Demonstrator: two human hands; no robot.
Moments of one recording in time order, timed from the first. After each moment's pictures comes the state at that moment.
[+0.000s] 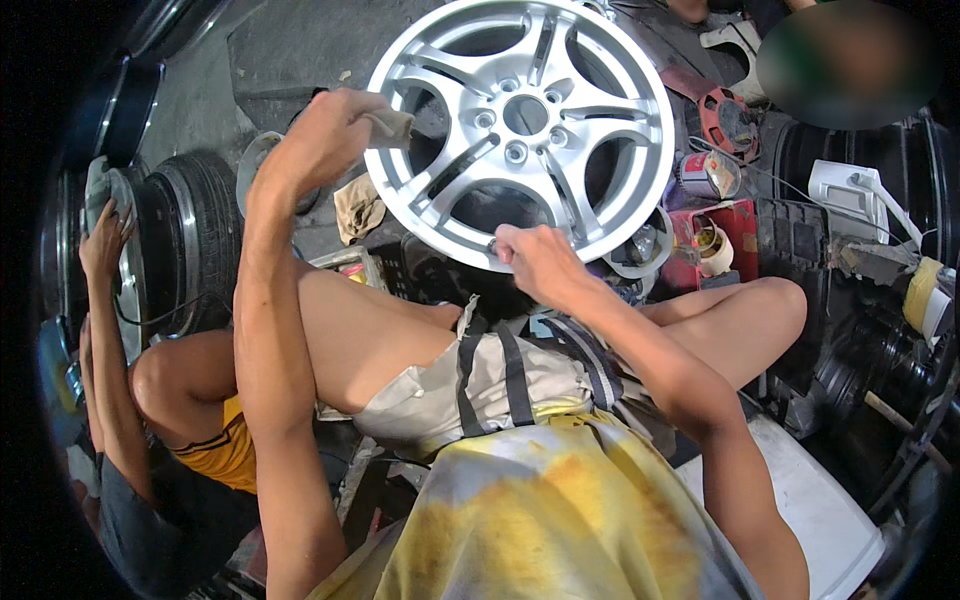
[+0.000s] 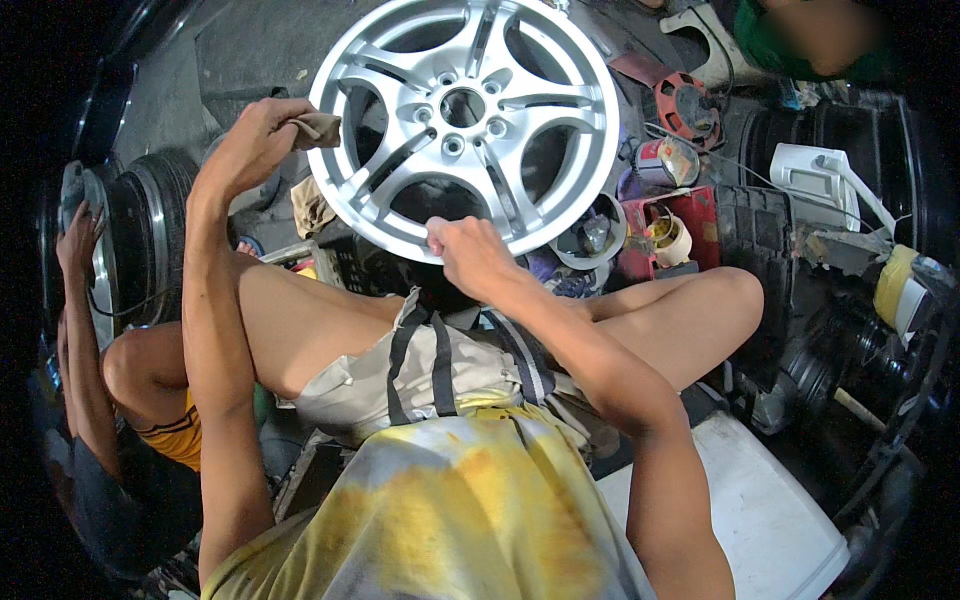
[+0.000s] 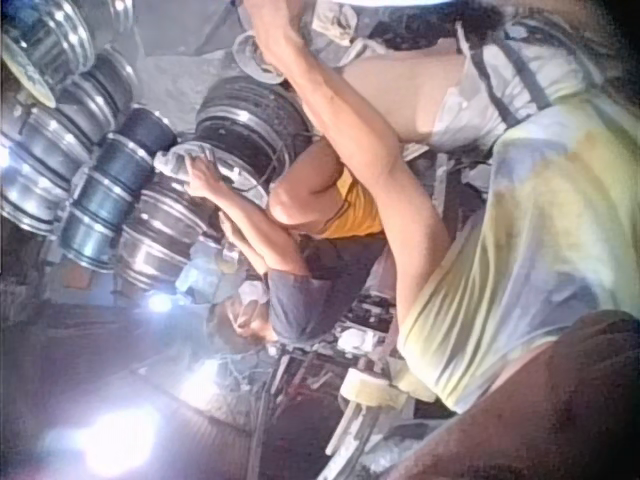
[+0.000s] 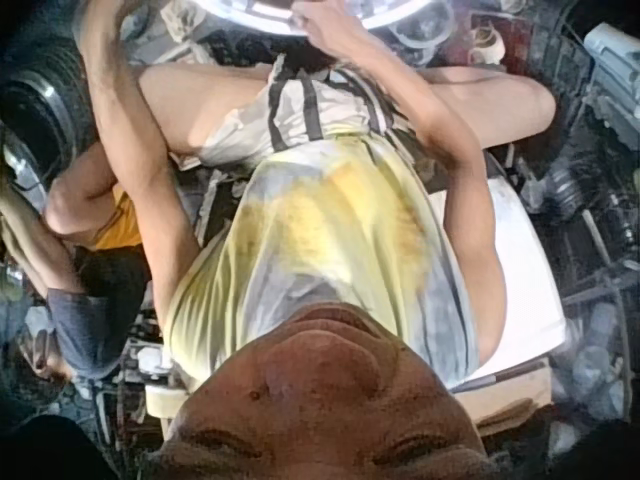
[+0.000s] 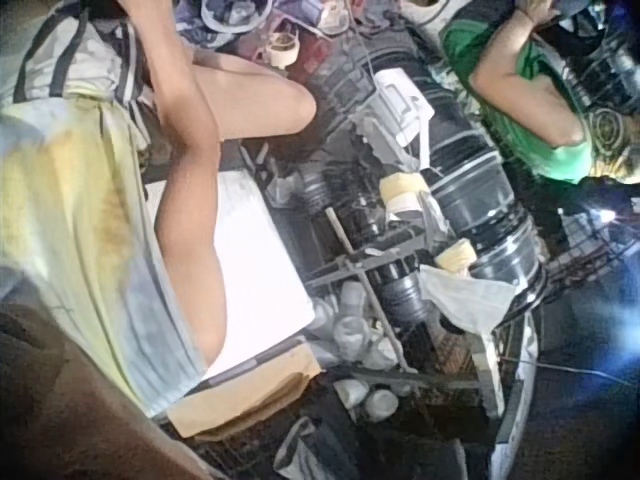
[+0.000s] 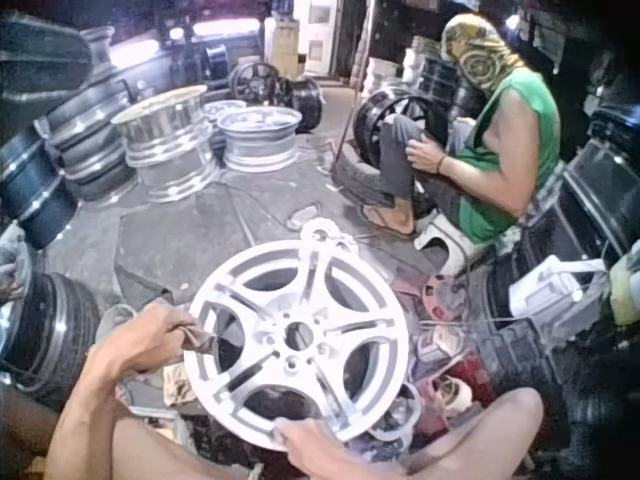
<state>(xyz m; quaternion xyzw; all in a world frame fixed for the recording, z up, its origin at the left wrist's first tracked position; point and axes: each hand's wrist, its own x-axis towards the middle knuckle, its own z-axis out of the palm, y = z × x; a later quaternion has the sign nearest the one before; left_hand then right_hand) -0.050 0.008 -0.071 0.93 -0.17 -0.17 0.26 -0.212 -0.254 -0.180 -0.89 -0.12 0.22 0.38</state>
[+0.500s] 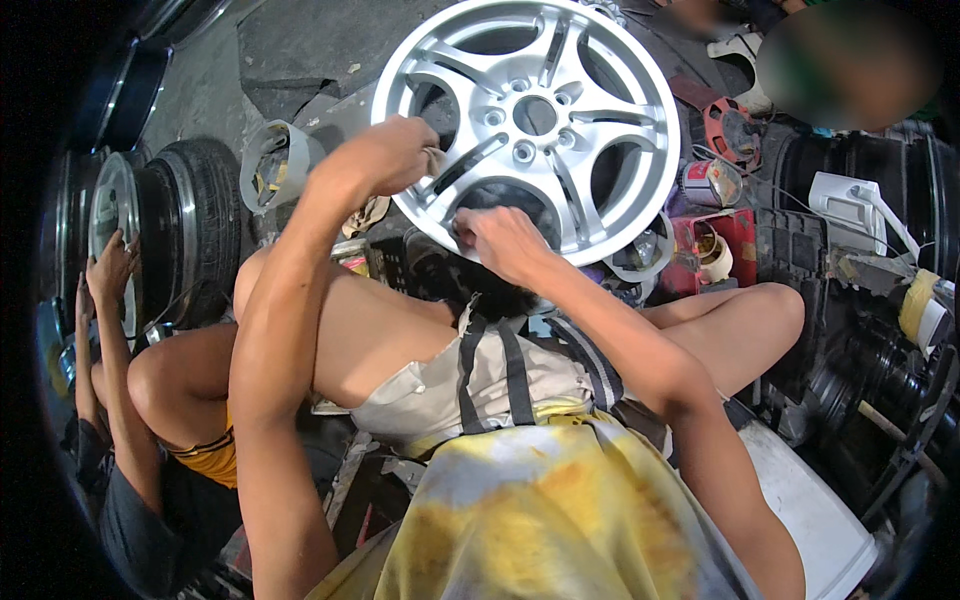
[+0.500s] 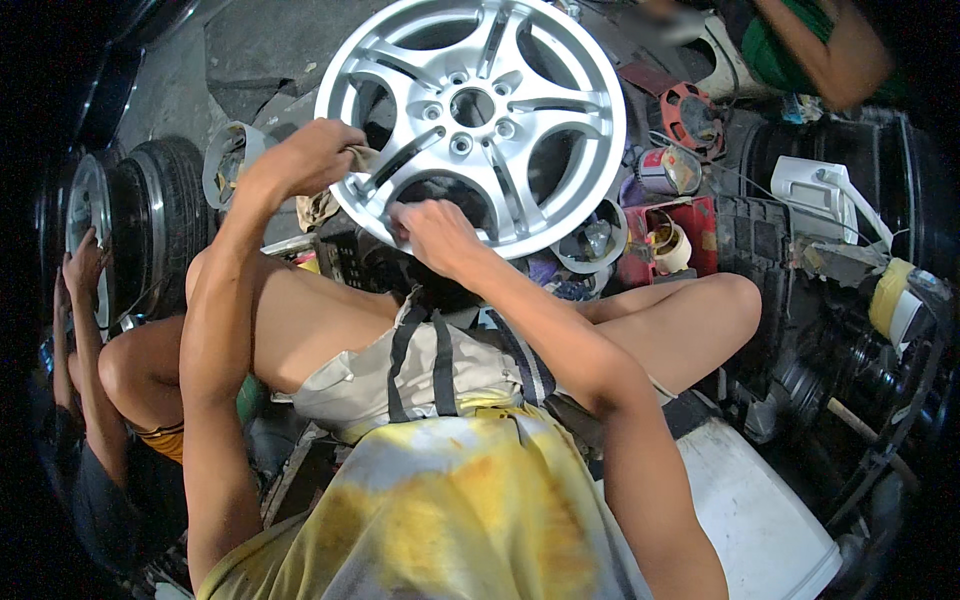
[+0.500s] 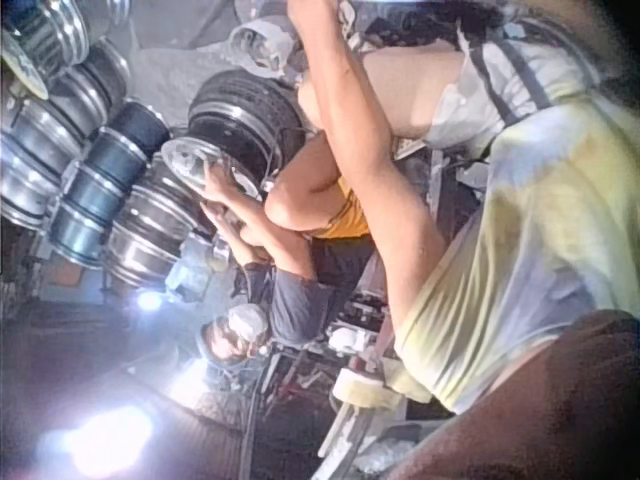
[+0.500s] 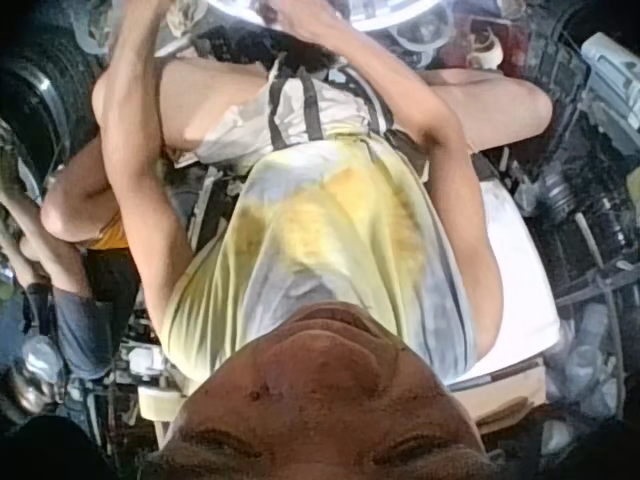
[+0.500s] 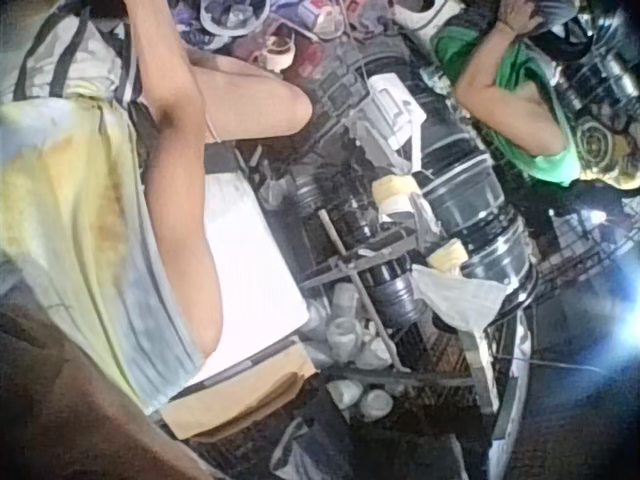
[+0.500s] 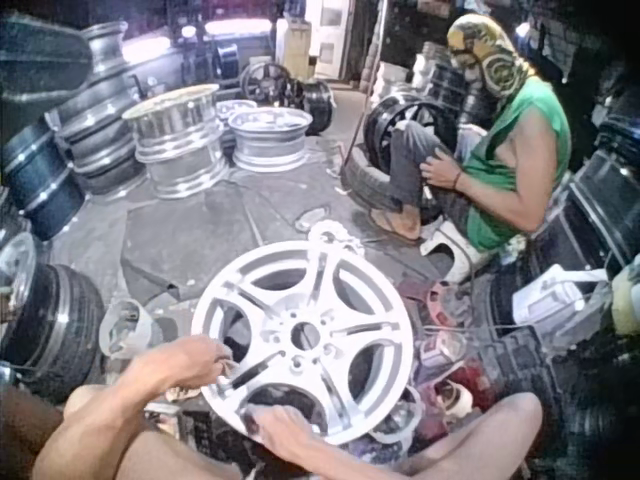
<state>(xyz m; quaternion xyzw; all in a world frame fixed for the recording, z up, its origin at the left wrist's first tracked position) -0.060 -0.025 -0.106 0.91 -0.22 -0.30 0.16 -0.189 -0.220 -0.212 -0.89 -0.20 0.14 0.38</state>
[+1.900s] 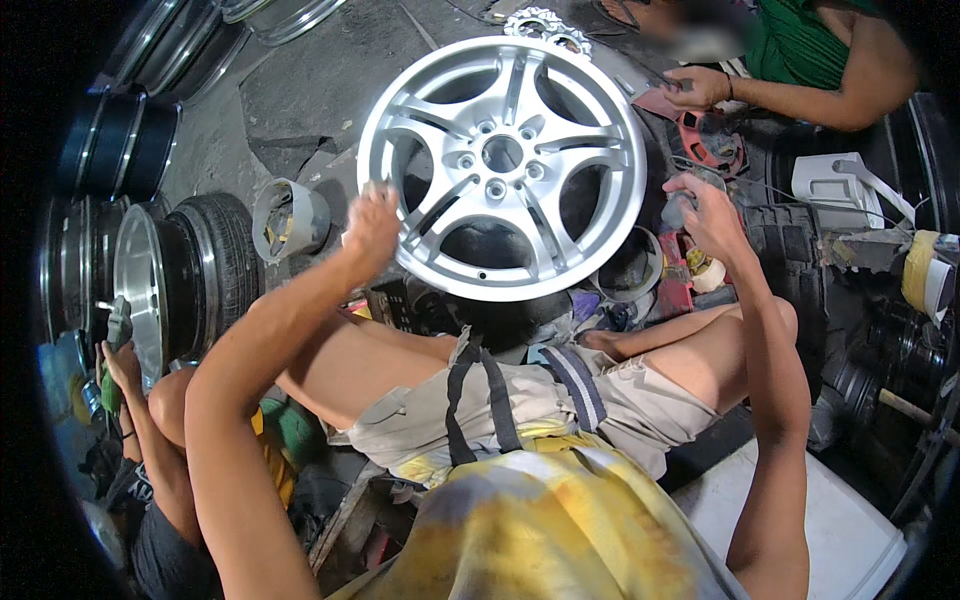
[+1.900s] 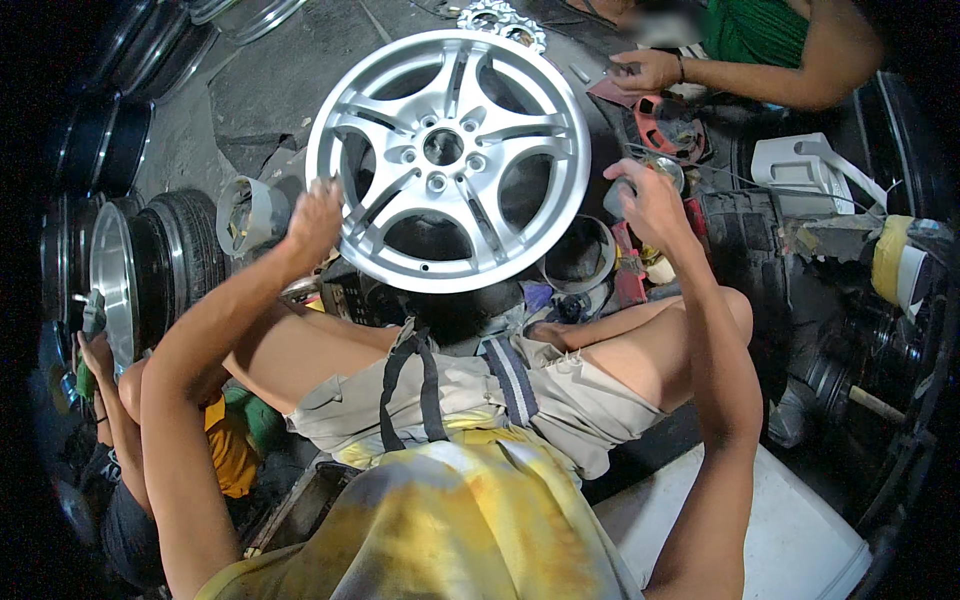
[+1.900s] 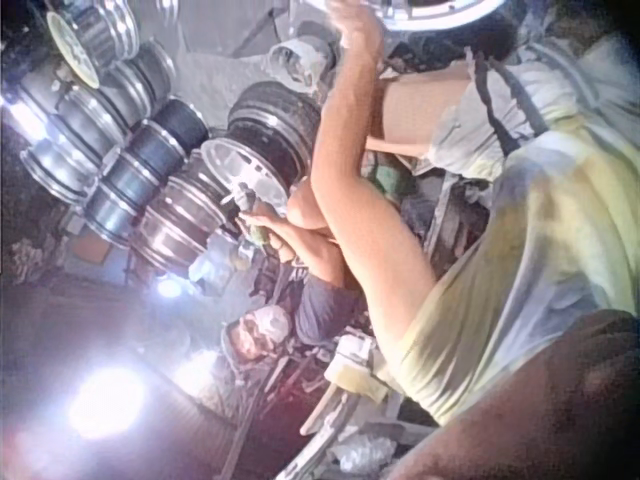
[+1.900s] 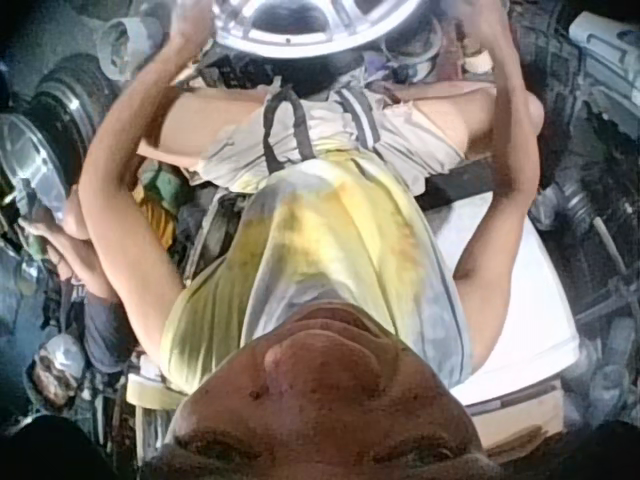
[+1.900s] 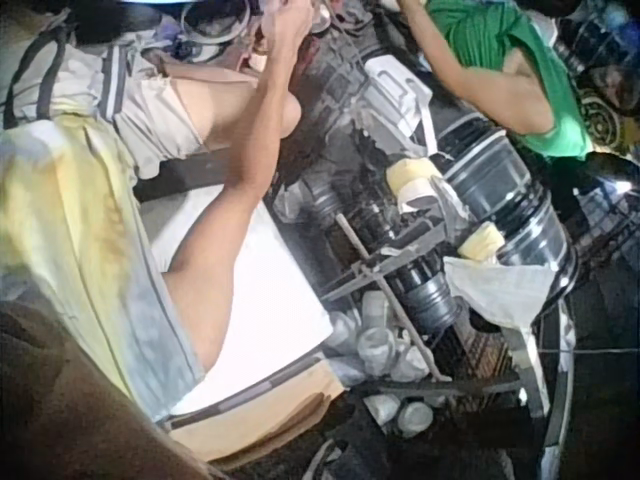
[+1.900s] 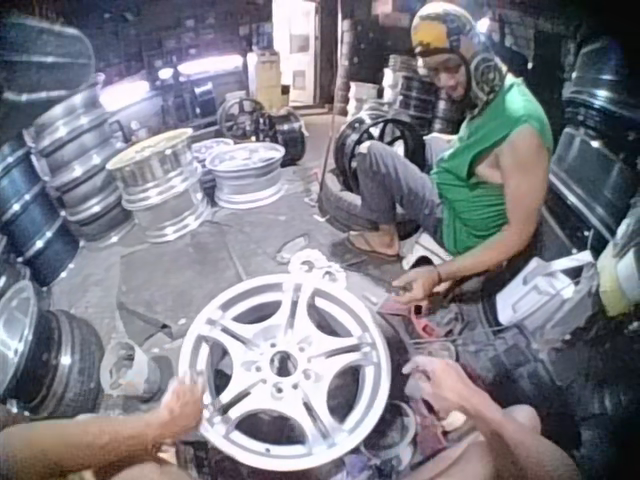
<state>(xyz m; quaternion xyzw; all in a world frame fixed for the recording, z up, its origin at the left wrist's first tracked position) -0.092 -0.016 -0.190 0.87 -0.30 -0.19 -0.34 -0.175 -0.500 -0.121 -0.95 0.05 0.10 0.30</state>
